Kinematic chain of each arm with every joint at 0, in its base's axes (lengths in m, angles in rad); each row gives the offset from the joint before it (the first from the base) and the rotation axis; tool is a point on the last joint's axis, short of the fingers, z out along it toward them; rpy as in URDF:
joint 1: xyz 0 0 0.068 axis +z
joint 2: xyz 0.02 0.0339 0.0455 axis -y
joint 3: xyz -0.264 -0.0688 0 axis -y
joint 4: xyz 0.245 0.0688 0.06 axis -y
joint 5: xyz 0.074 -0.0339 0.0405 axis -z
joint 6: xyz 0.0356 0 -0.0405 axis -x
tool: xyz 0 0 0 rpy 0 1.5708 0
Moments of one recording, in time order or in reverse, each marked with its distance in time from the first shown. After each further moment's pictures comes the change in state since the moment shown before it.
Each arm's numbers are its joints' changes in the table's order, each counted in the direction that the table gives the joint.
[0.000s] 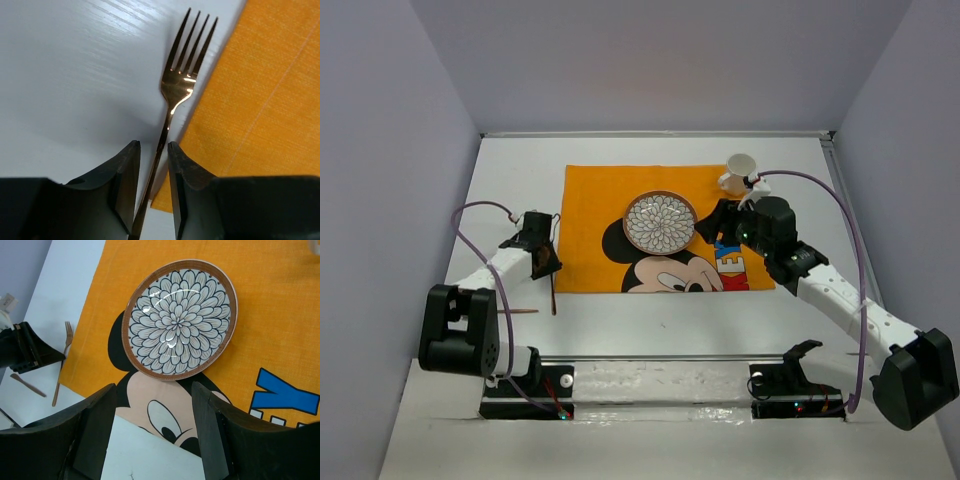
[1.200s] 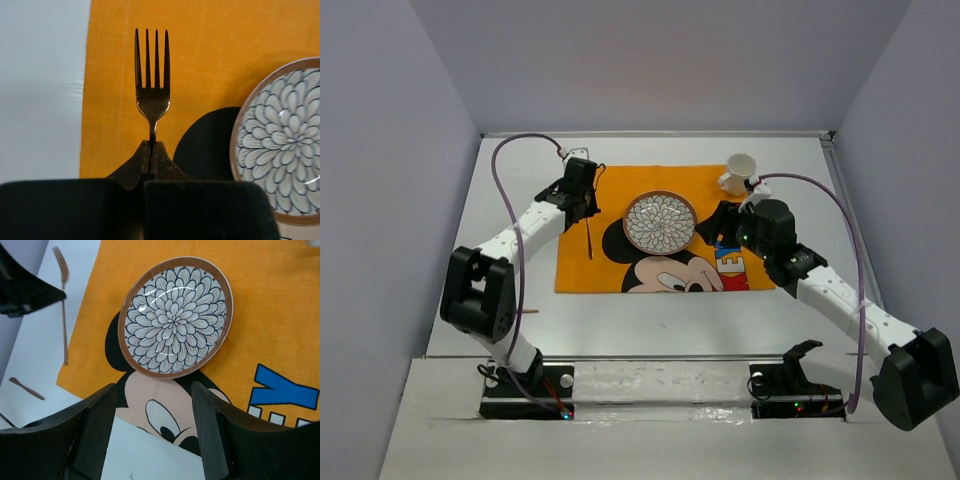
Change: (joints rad) left arm -0.247 -0.203 0.512 0.011 -0.077 -0.095; right arm 0.000 -0.011 -0.027 0.033 0.010 -0.016
